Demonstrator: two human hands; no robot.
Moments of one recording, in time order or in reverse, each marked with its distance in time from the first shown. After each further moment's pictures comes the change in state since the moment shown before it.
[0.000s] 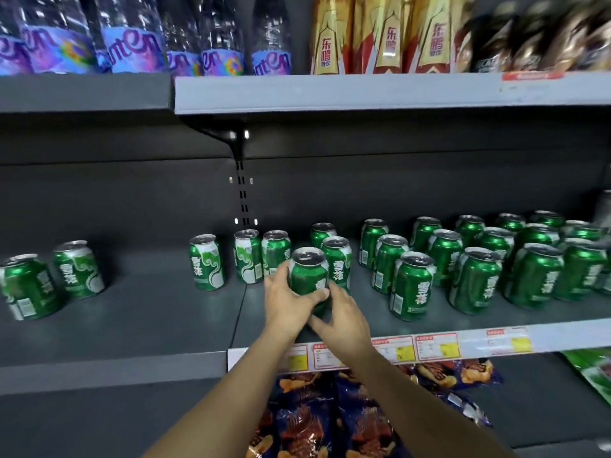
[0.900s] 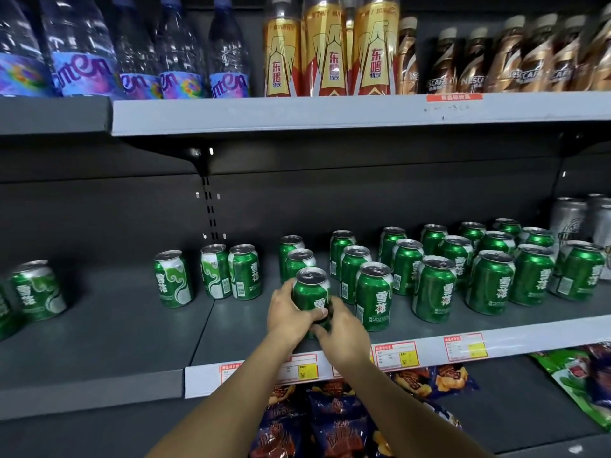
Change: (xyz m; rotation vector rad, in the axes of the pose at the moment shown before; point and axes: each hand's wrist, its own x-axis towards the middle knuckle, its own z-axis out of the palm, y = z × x) left_hand -0.002 0.010 0.065 0.060 -0.126 -0.044; right_hand -0.006 0.040 -0.044 -0.114 0.073 0.146
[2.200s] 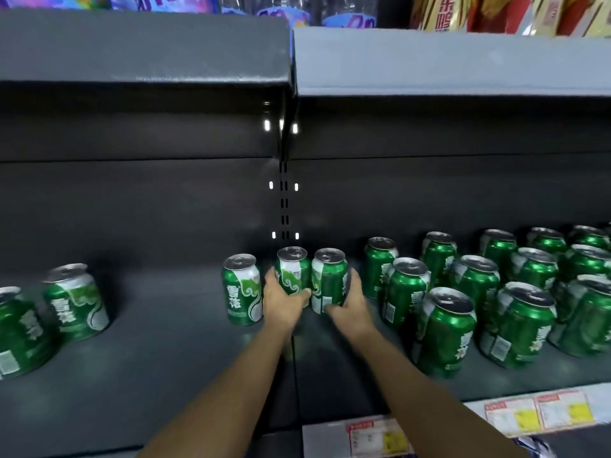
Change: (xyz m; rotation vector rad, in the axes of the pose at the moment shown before) left_hand 0.150 -0.119 -0.128 -0.228 0.070 -0.210; right_hand 0.104 -0.119 0.140 0.518 -0.072 0.246
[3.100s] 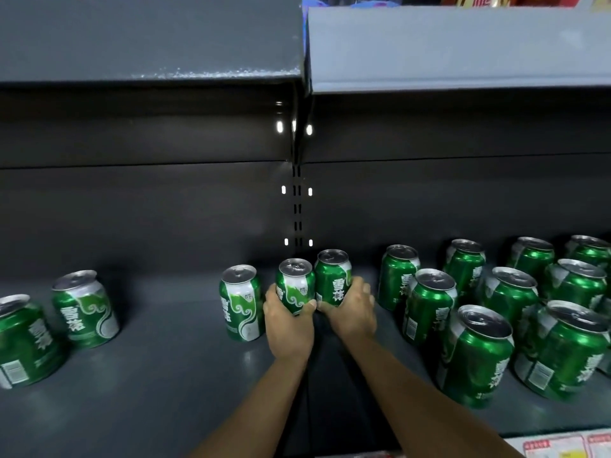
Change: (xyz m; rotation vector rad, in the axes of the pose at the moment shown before) left_hand -0.022 0.000 -0.001 0.056 0.298 0.119; right_hand 0.030 -0.012 0.027 -0.423 0.144 -0.028
